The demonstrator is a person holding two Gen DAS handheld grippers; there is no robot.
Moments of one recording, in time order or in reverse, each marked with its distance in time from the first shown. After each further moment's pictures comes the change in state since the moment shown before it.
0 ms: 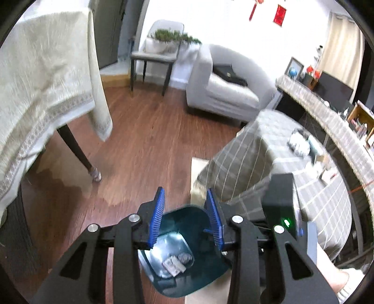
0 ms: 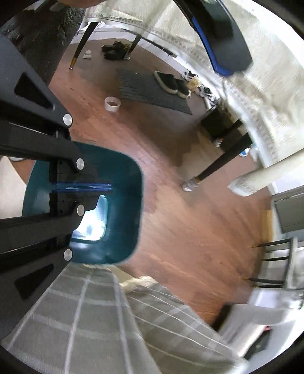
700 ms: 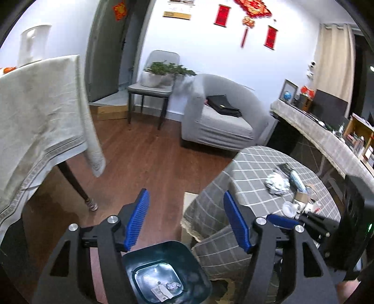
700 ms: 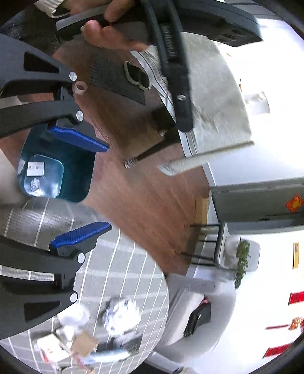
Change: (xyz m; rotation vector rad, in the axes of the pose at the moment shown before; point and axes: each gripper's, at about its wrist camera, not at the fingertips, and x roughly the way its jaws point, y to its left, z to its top) left arm -0.019 -0.063 0.030 0.037 -0.162 -0.001; right arm -0.158 -0.039 -0.013 -0.088 -0.373 -0.129
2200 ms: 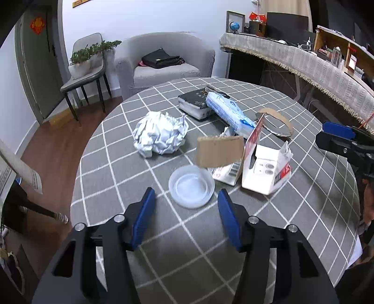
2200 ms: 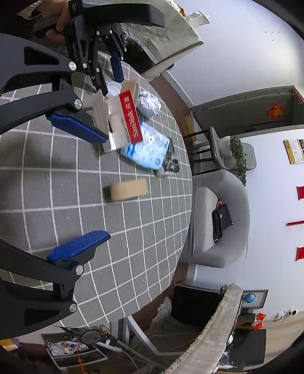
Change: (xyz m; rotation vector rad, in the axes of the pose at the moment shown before) left arm 0.142 -0.228 -0.062 0.359 0.257 -0.079; right arm -0.135 -0.232 -0.090 0.321 -0.052 -0.341
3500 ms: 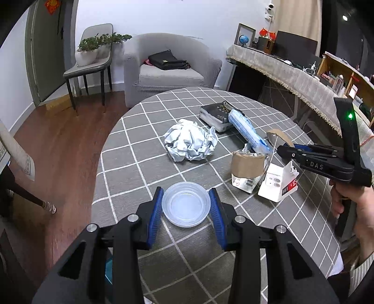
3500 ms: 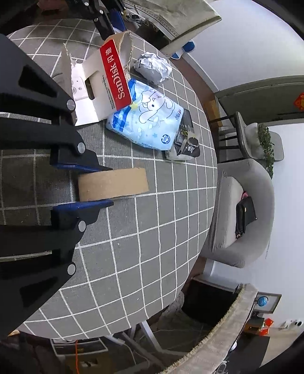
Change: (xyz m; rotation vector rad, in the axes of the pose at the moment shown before) left arm -0.022 0.049 -0.002 -0.134 -0.022 -0.085; right arm 0.071 0.007 0.025 -0.023 0.166 -0.104
